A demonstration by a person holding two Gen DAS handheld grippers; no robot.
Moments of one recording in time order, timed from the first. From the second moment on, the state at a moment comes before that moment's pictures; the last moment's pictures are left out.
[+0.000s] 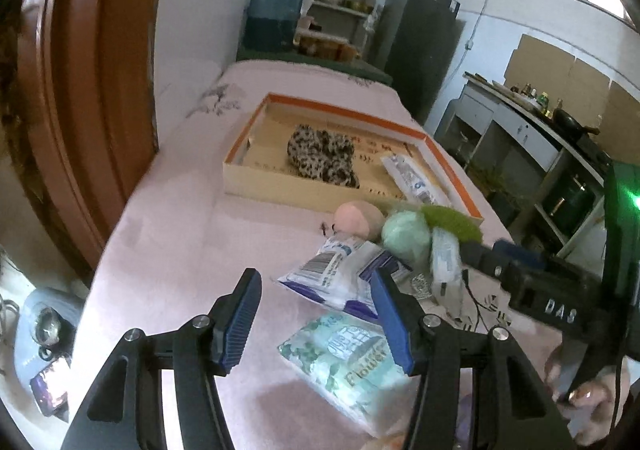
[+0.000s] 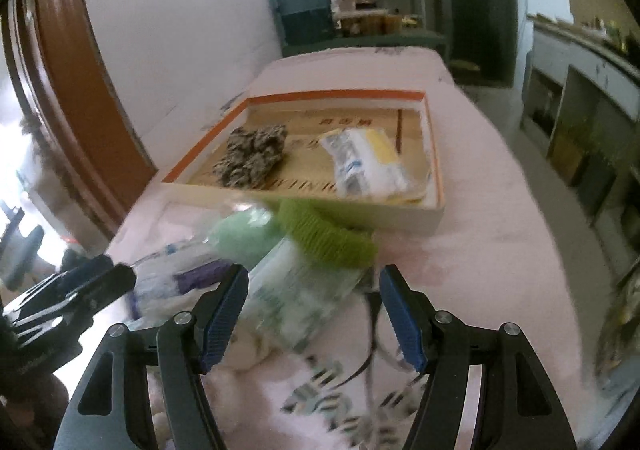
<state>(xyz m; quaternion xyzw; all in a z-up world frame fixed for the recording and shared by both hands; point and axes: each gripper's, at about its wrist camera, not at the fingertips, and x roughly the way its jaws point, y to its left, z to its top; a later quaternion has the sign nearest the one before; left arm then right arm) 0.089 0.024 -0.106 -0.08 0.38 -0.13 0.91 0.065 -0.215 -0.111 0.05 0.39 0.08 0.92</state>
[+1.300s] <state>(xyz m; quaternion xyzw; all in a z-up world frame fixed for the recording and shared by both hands) 0.090 0.028 -0.023 -0.10 0.27 -0.20 0.94 0.065 -0.244 -0.055 0.04 0.33 0.13 0.93</state>
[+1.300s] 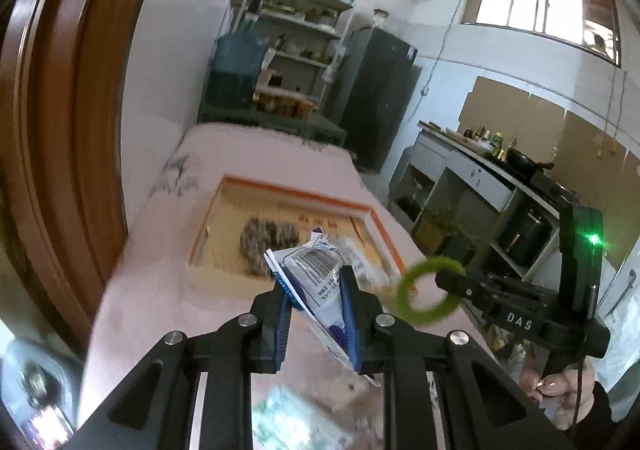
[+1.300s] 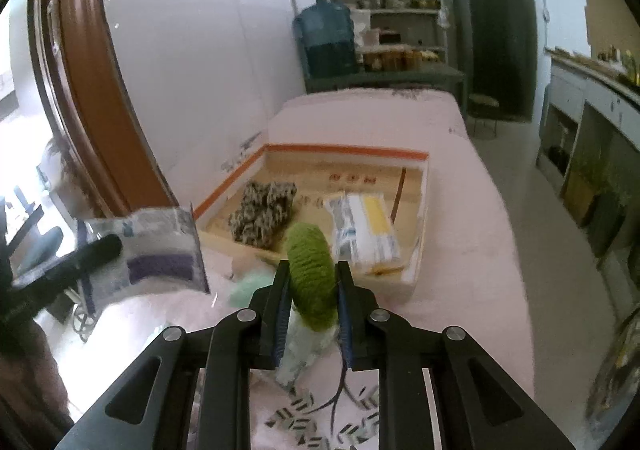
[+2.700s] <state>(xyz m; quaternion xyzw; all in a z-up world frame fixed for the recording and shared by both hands) 0.335 0.003 -0.097 -0.11 0.38 -0.17 0.90 0.311 -0.271 -0.108 0.15 0.39 0.17 0.89</state>
